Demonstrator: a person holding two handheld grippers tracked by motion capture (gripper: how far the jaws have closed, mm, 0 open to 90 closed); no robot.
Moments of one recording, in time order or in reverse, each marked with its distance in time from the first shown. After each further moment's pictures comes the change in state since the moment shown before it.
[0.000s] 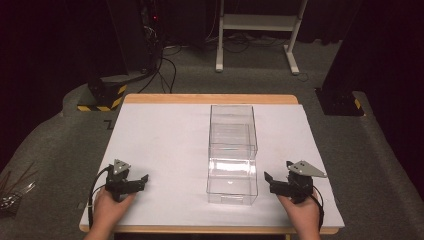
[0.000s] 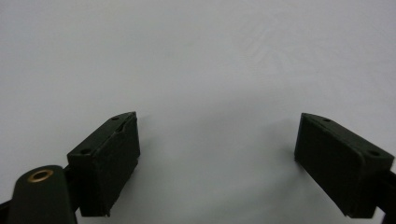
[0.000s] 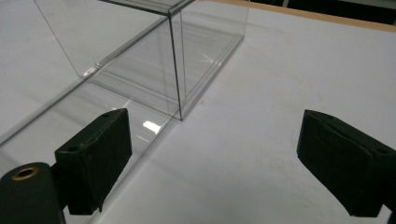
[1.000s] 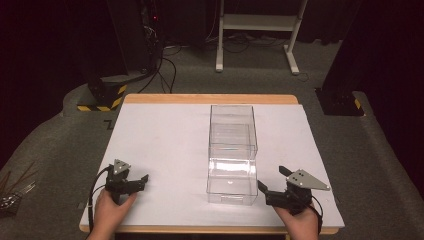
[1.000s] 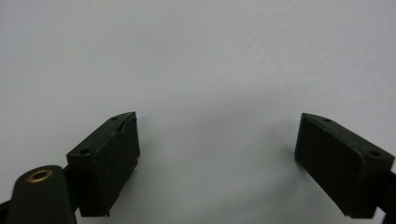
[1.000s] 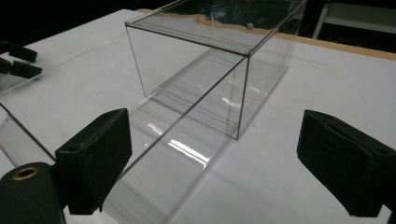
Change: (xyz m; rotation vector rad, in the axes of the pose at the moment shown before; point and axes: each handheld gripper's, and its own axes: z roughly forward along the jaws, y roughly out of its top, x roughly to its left) left arm 0.000 0.000 0.000 0.000 -0.001 0.000; right arm 0.032 0.003 -0.028 -0.104 0.128 -0.034
